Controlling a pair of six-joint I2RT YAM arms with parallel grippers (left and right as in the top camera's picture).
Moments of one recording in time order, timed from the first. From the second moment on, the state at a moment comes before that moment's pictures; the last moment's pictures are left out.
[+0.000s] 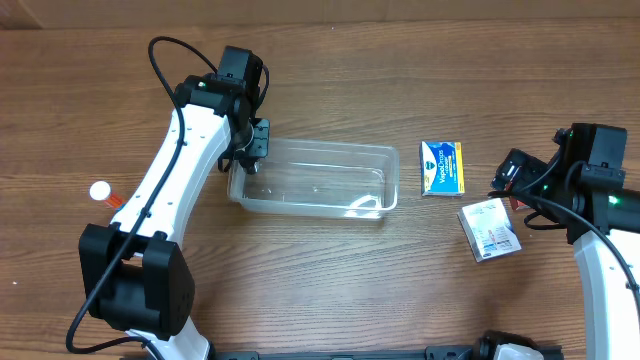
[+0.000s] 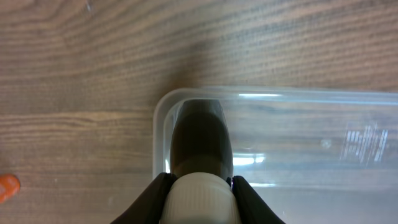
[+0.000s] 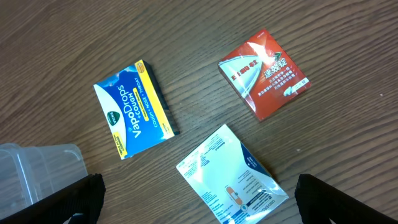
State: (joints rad) left arm -0.25 1.84 1.59 -1.10 -0.09 -0.19; right arm -0.21 1.19 1.08 -0.97 -0.04 0.31
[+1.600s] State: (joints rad) left arm -0.14 1.73 1.95 -1.54 -0.06 -0.21; right arm -0.21 1.19 1.08 -0.97 -0.04 0.31
